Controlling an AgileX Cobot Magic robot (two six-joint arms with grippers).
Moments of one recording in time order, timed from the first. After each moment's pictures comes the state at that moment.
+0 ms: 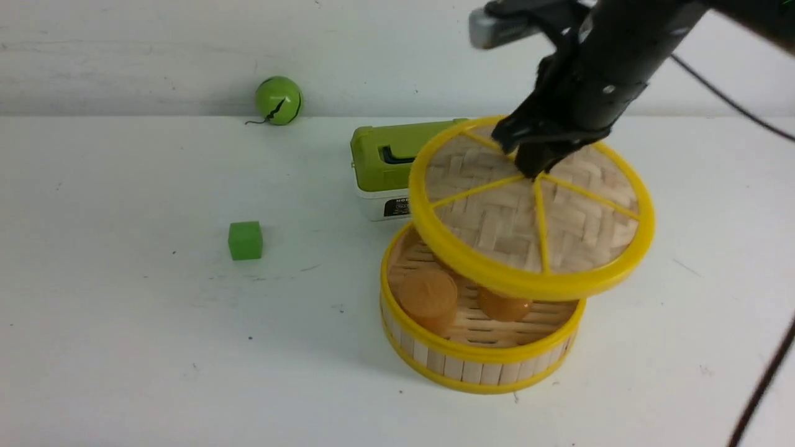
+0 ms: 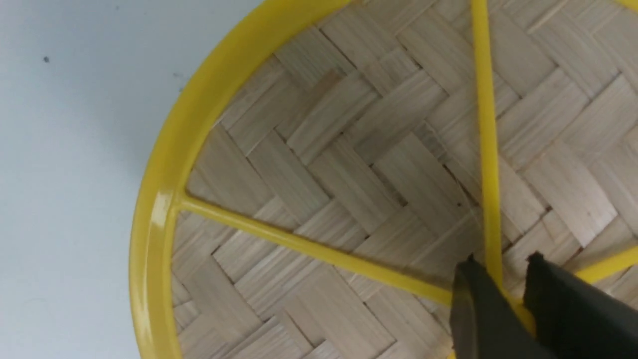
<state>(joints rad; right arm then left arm) 0.38 1.83 -1.94 0.09 1.24 -0.12 0.02 -0.01 0.03 -0.09 0.35 -0.20</state>
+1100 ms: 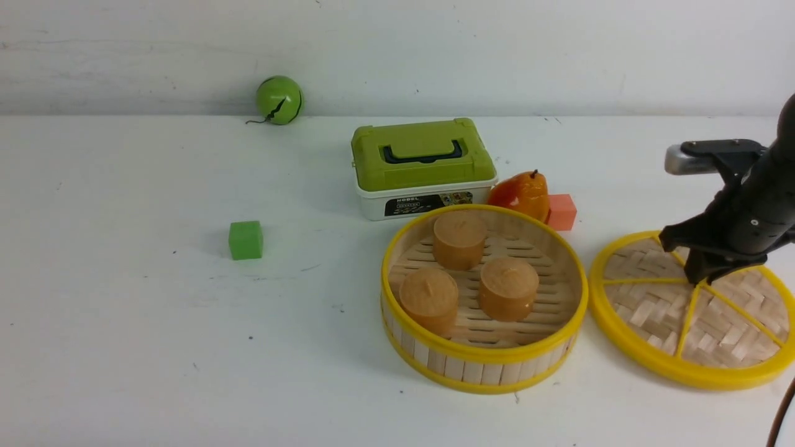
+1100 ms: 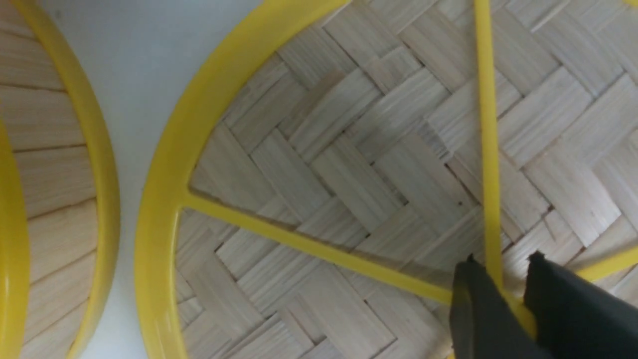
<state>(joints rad) -0.05 1.92 -1.43 0.11 0.83 -0.11 0.02 -0.01 0.03 -0.09 0.35 -0.20</state>
